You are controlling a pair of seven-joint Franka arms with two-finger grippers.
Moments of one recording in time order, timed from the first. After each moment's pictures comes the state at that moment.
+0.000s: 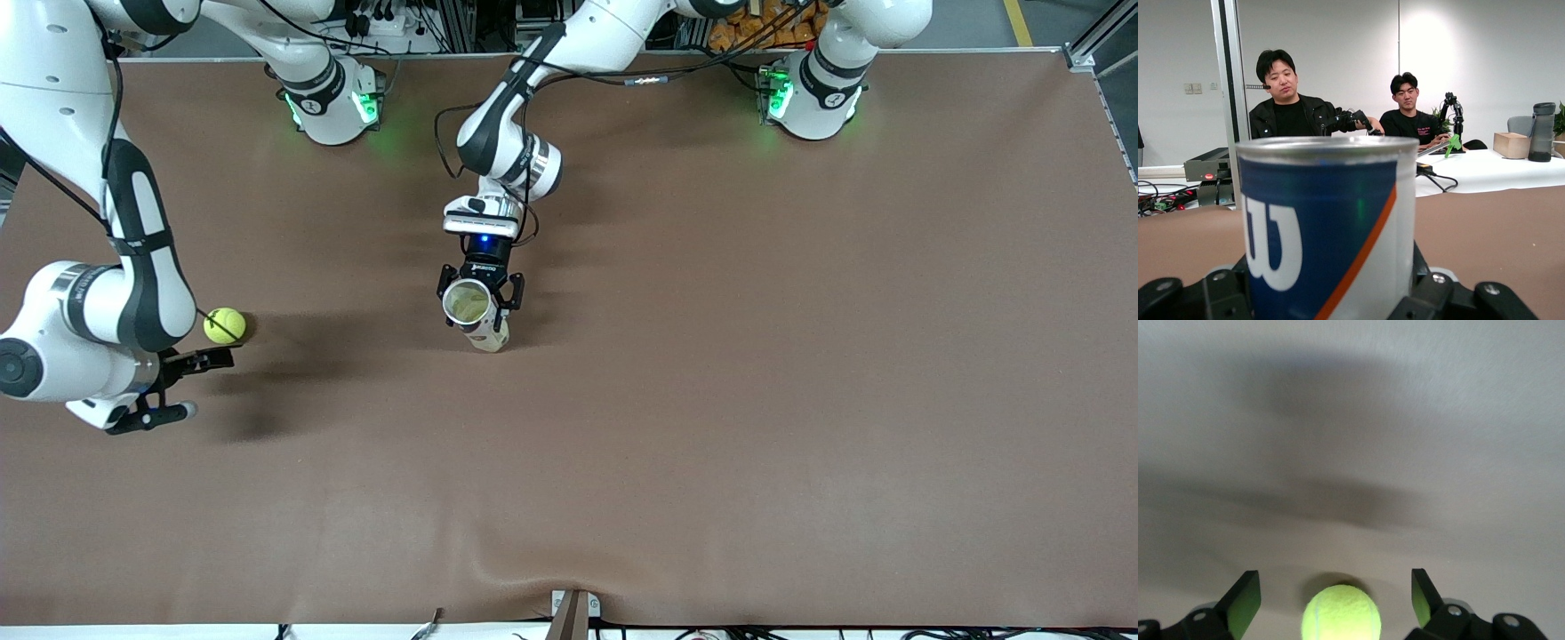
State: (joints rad) left arm -1.57 1.23 0.70 -1.24 1.42 2.37 -2.43; right arm -0.08 0.59 -0.13 -1.71 -0.01 2.04 -0.42
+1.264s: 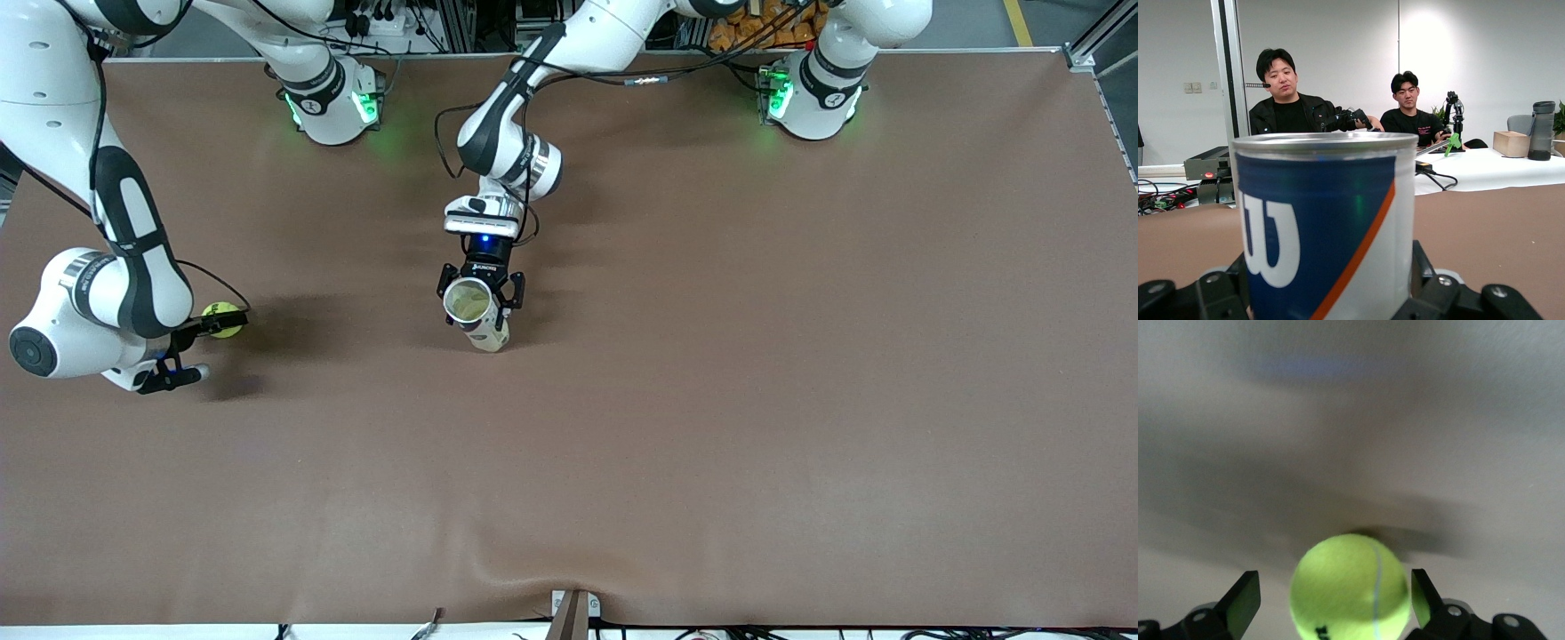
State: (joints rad) left arm -1.57 1.23 0.70 -1.24 1.42 2.37 -2.43; right arm -0.17 0.59 -0.11 -1.84 0.04 1.96 -0.51
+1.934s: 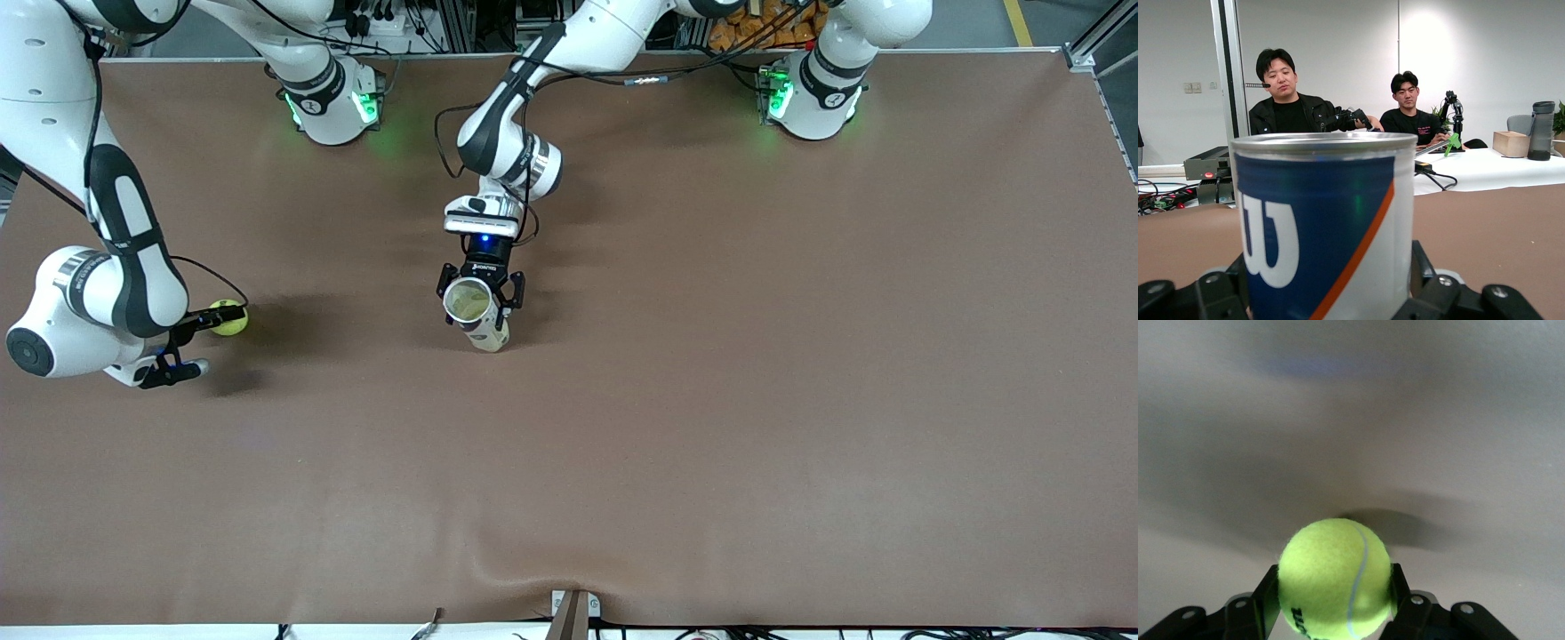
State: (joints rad) left arm -1.57 1.23 0.70 -1.24 1.42 2.37 -2.43; right arm -0.17 0.58 -0.10 -1.83 0.04 1.91 -0.51
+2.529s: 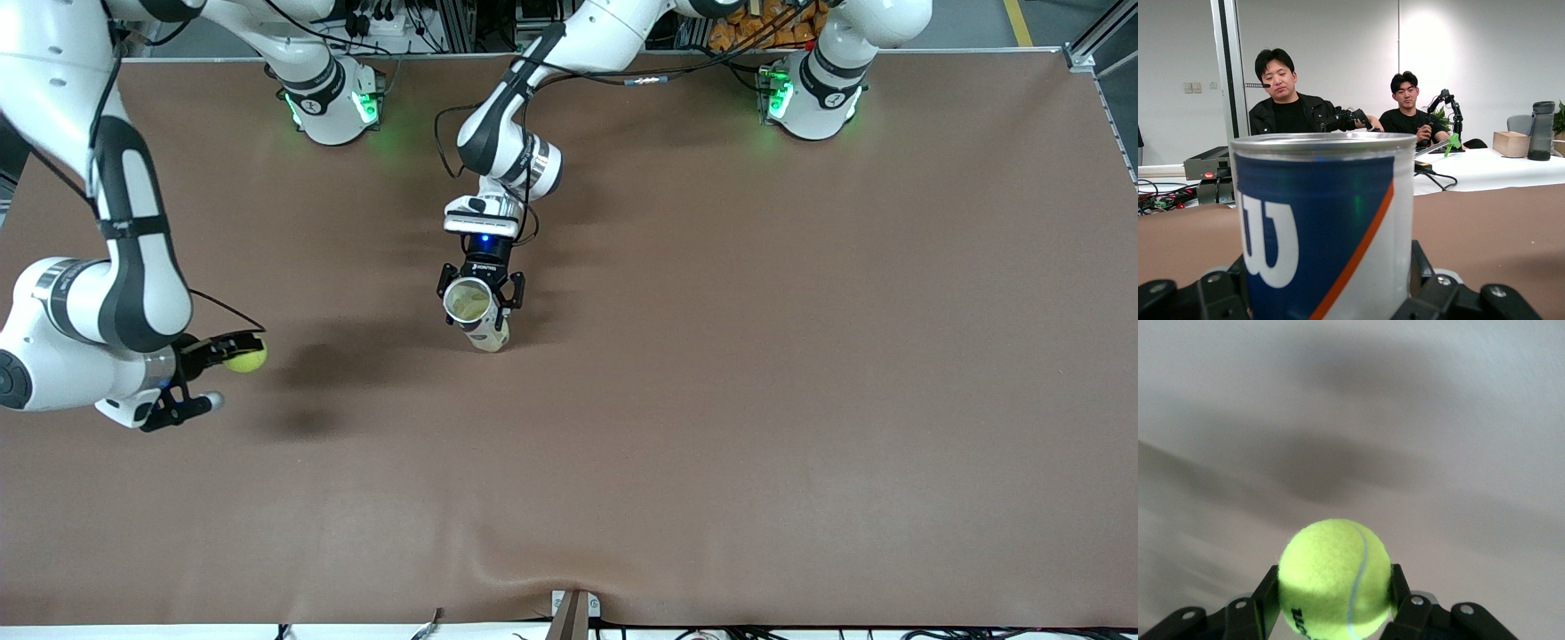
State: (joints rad) left arm -1.57 1.23 0.70 -1.24 1.42 2.37 -2.43; right arm 0.02 0.55 -0.08 -1.53 0.16 1.72 -0.38
